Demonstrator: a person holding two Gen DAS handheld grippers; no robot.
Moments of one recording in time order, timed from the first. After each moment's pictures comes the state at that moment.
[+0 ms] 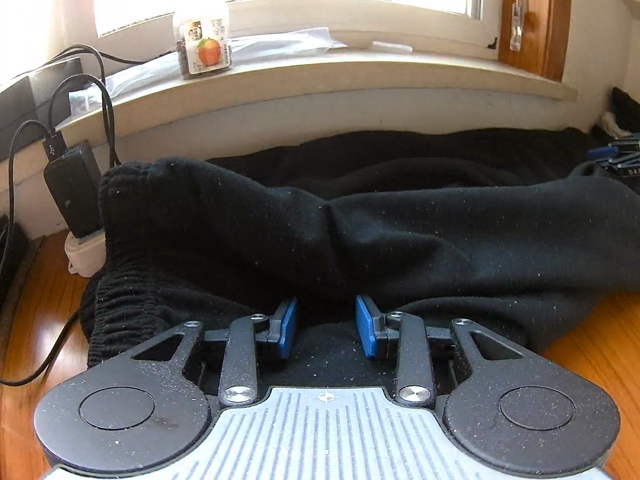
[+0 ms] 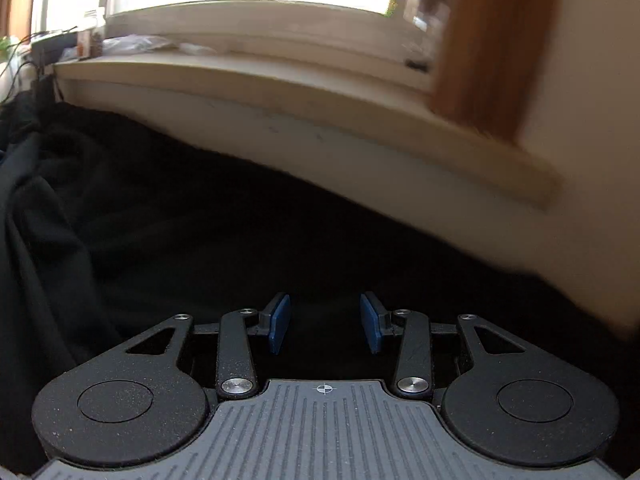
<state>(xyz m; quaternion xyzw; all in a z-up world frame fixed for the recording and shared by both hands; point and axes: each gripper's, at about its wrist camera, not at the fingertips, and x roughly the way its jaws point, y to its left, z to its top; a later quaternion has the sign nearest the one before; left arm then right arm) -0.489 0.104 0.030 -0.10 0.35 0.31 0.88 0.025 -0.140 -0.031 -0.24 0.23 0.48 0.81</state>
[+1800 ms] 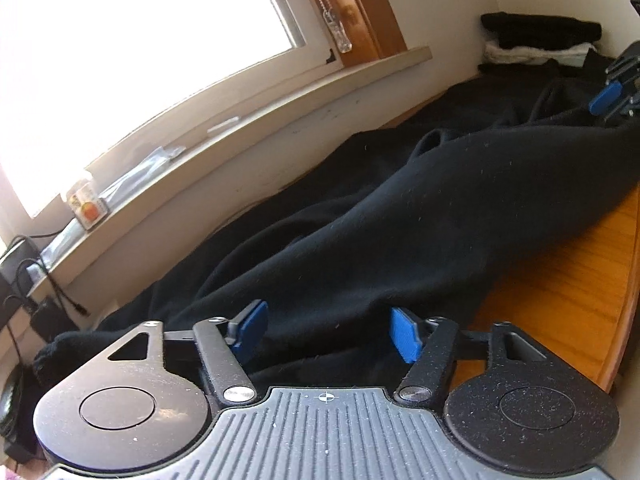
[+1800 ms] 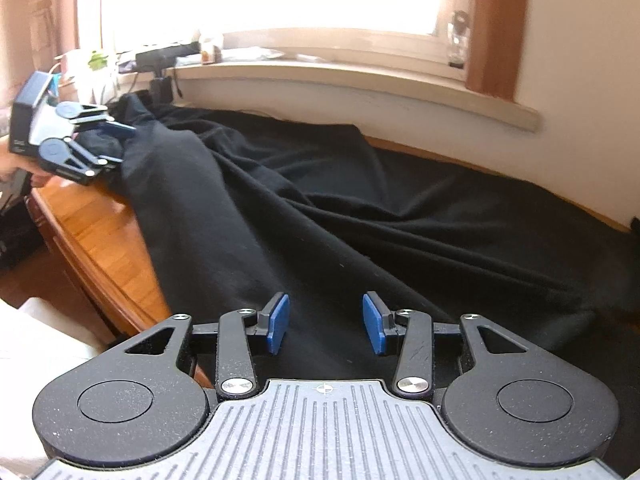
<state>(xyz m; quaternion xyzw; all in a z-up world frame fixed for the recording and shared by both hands) -0.455 -0.050 0.033 0.11 0.33 0.24 0.90 -0.139 -0.288 -0.013 -0.19 0.24 0.55 0.77</state>
